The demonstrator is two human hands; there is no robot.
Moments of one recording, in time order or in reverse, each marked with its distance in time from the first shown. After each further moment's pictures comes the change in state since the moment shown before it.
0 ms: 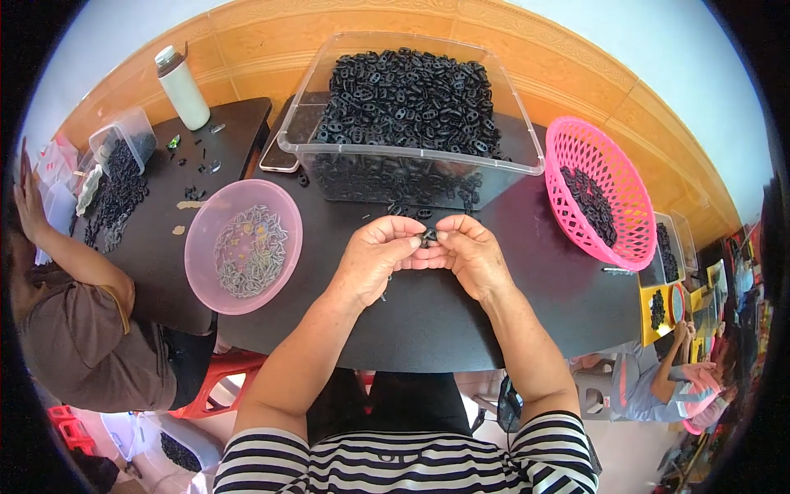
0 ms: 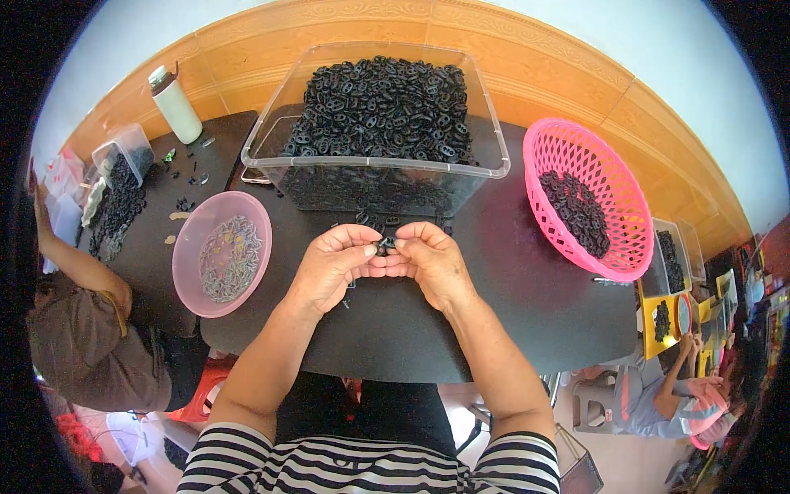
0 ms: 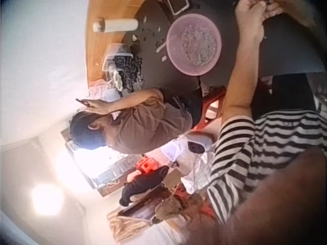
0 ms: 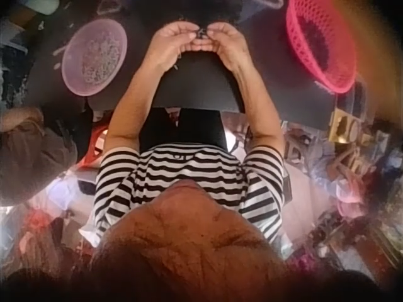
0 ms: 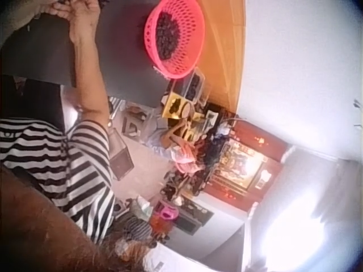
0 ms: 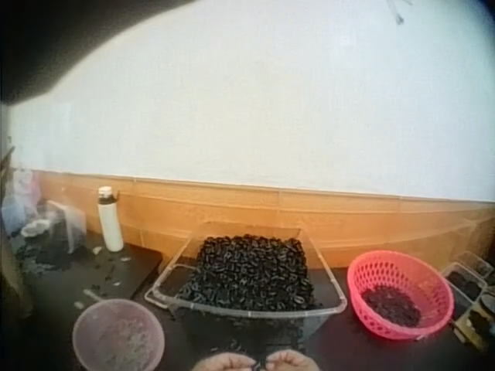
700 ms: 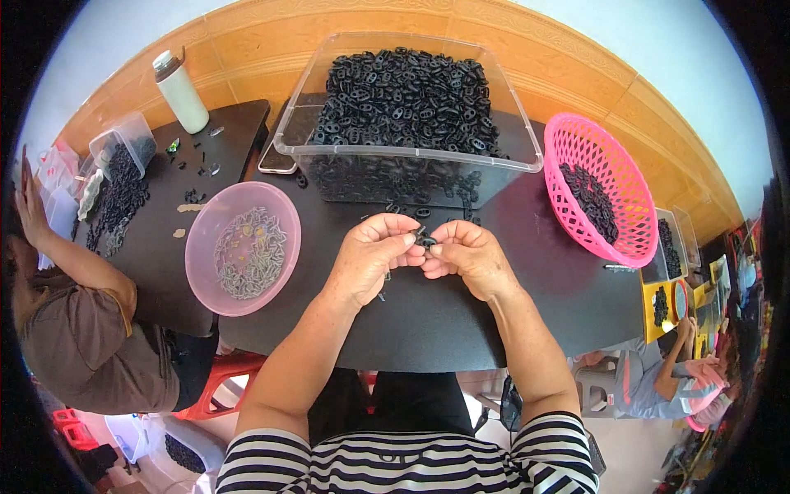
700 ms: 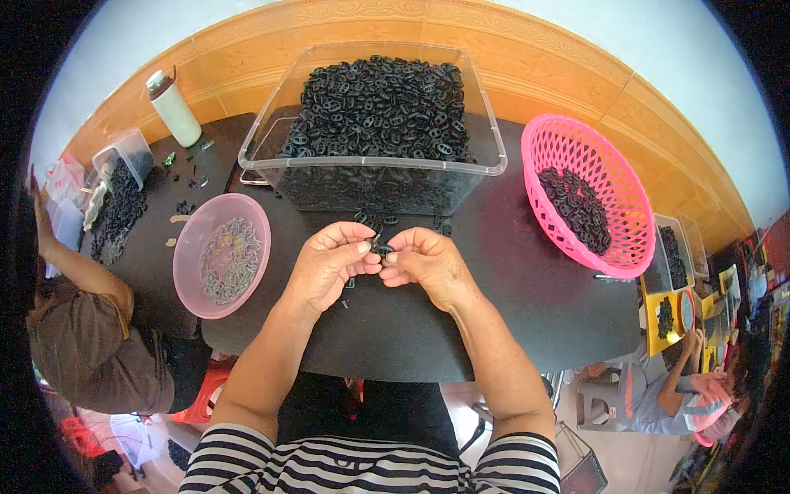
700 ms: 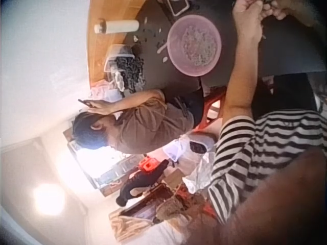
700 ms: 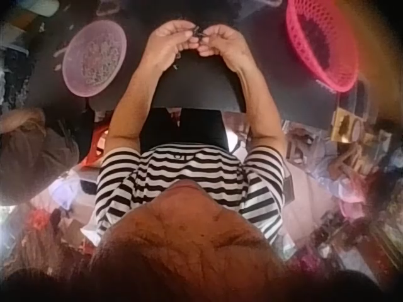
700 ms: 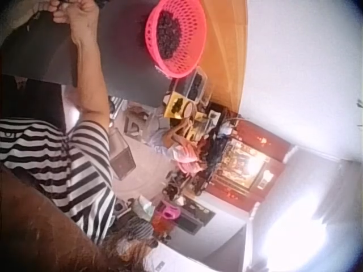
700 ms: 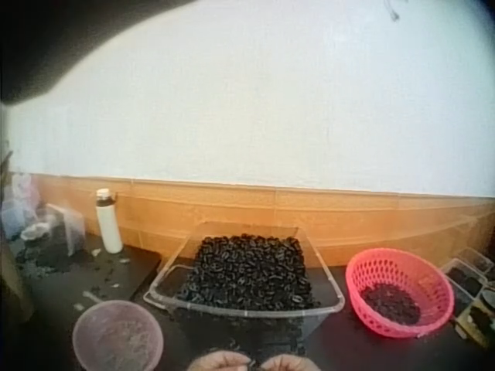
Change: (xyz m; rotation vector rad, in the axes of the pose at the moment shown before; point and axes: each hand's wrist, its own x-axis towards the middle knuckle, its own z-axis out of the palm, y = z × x) left_hand 0.000 0.001 -0.002 -0.014 0.013 0.034; right_hand -0.009 -0.009 0.001 -0.223 -0.072 0.049
